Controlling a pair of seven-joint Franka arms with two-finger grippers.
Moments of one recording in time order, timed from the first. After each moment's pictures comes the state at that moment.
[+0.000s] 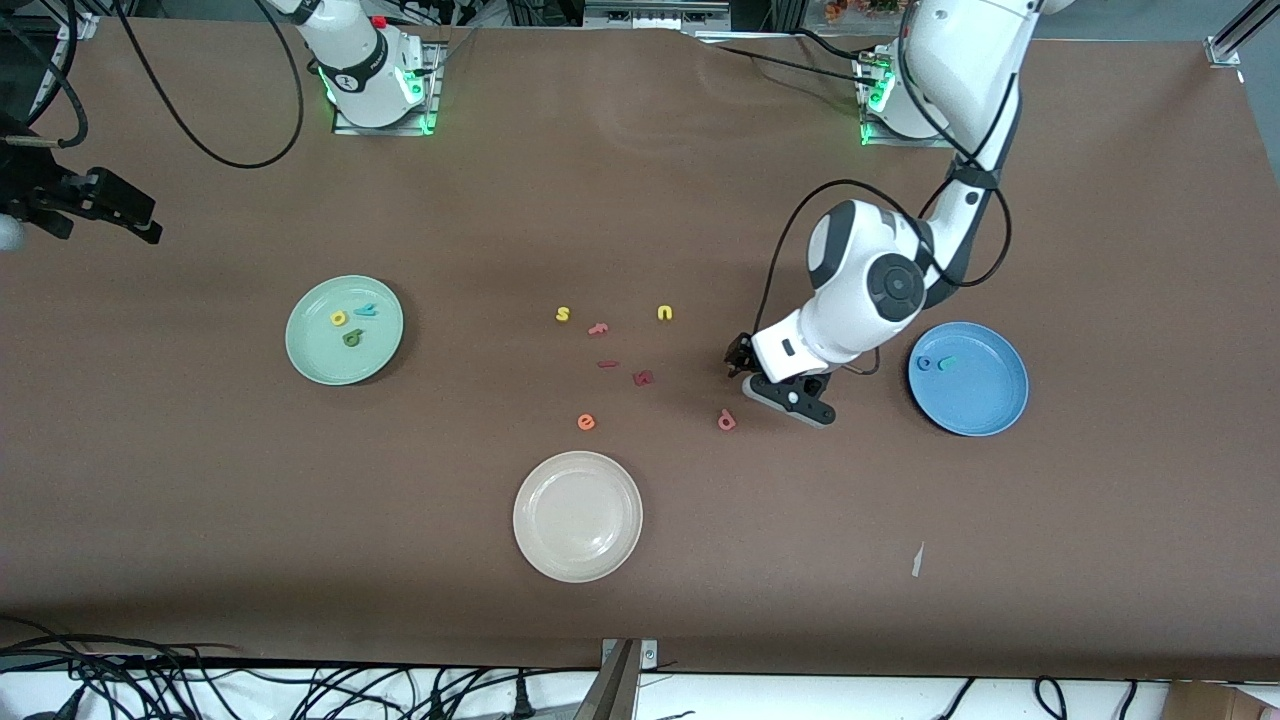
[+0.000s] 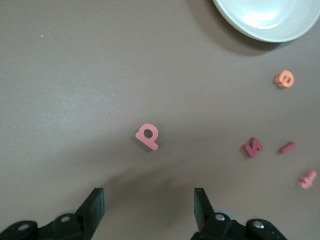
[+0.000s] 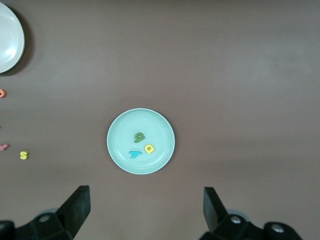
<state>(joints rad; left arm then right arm) -0.57 0.56 0.11 -1.79 -0.45 2.45 0.15 0.00 -0.05 -0.03 -1.67 -0.02 1.63 -0.01</state>
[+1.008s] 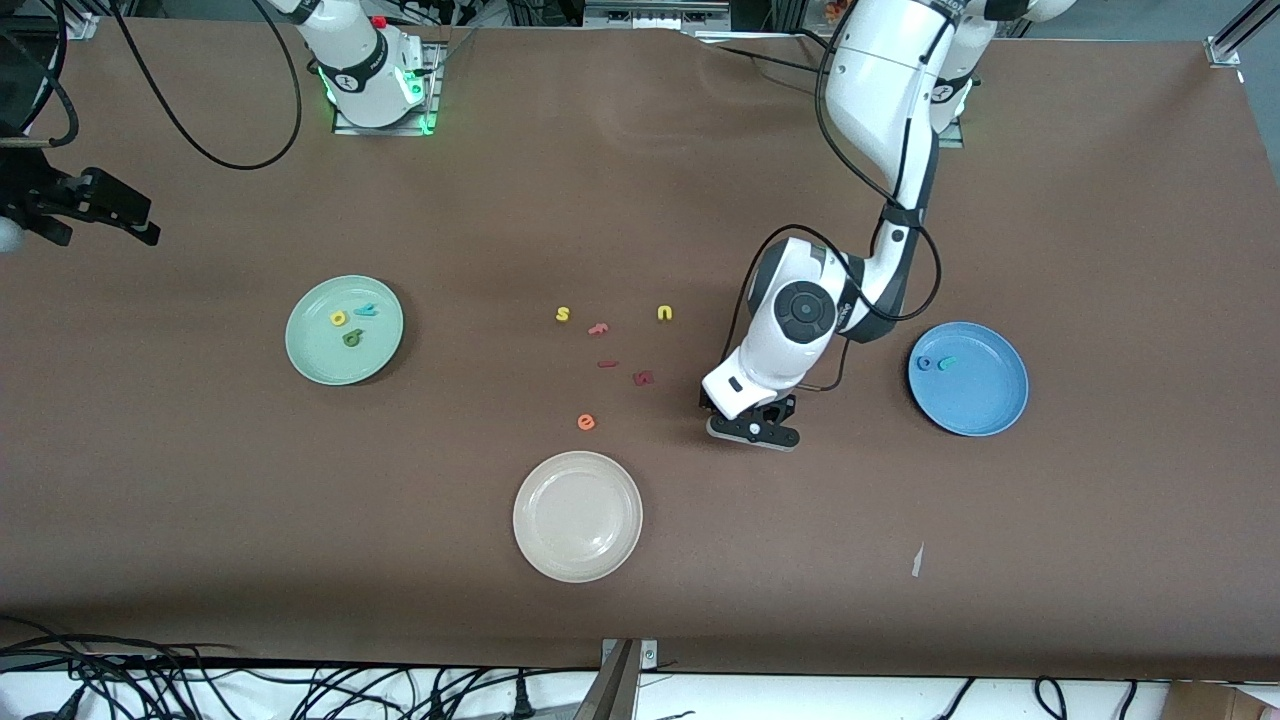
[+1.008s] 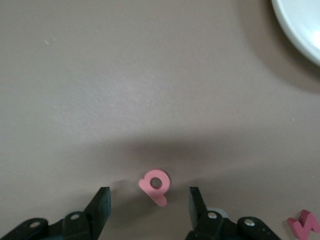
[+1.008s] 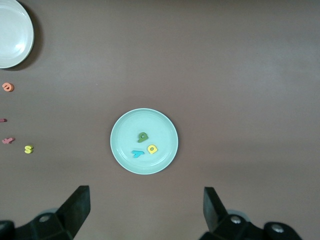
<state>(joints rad) -0.77 0.79 0.29 -1.59 -0.40 2.46 -0.12 -0.01 -0.04 -0.03 -1.66 0.01 1.63 -0.06</state>
